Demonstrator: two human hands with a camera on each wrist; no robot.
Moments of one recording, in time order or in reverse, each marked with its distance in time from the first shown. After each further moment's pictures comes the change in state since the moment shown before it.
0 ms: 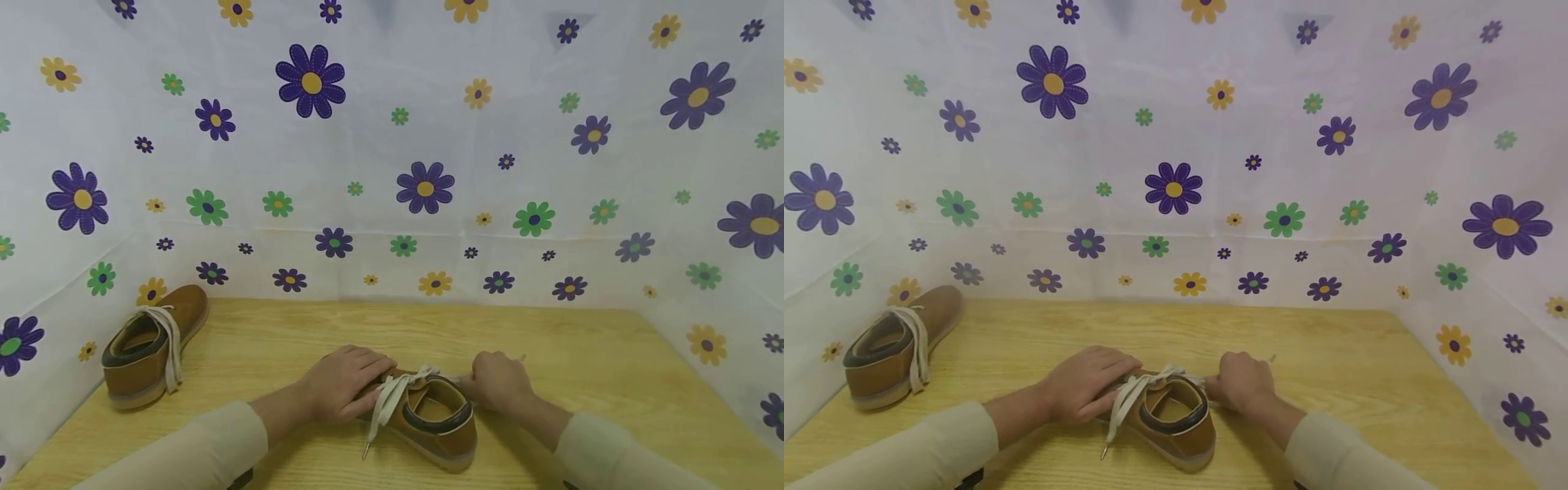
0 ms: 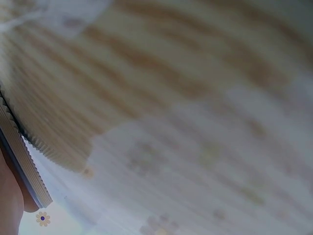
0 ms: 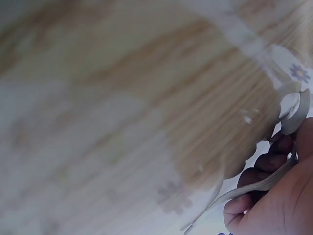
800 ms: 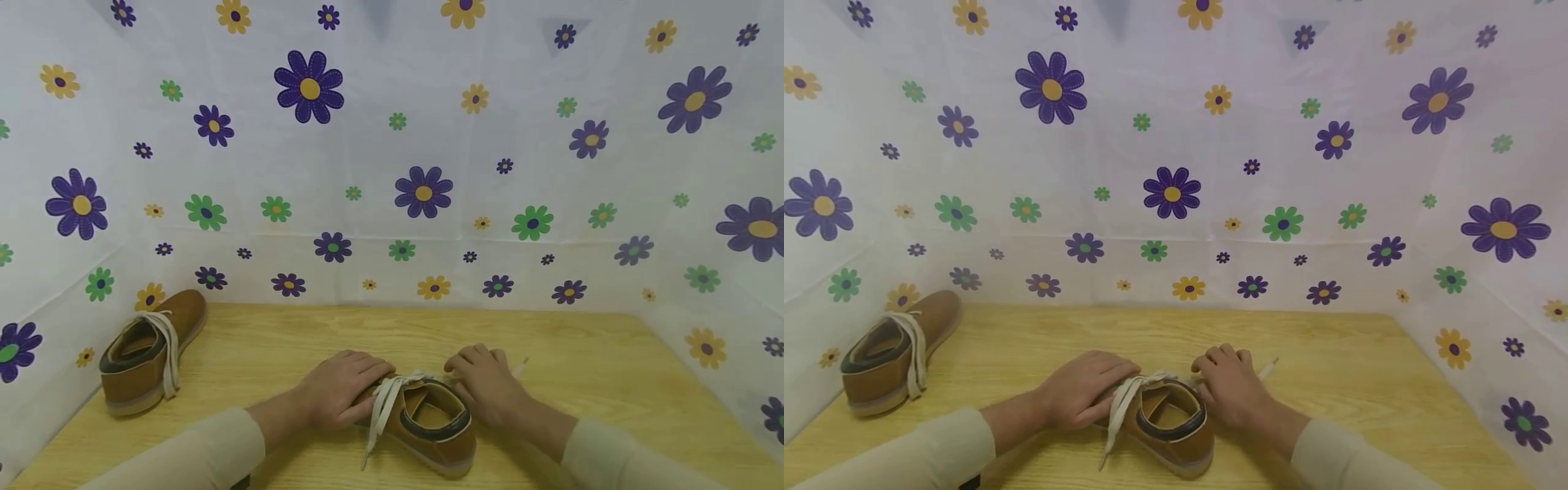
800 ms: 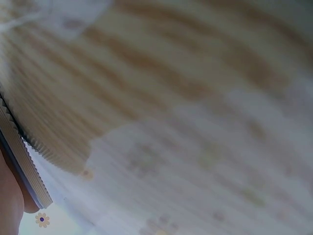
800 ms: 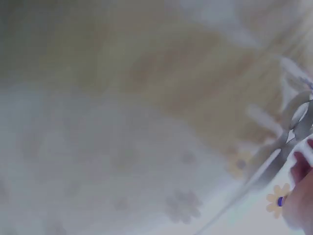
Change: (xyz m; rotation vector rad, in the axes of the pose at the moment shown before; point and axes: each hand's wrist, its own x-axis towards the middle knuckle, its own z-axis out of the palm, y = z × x) left_hand -0.001 -0.001 0.002 -0.029 -0.011 -0.019; right_hand -0.007 0.003 0.003 -0.005 0.149 -0.438
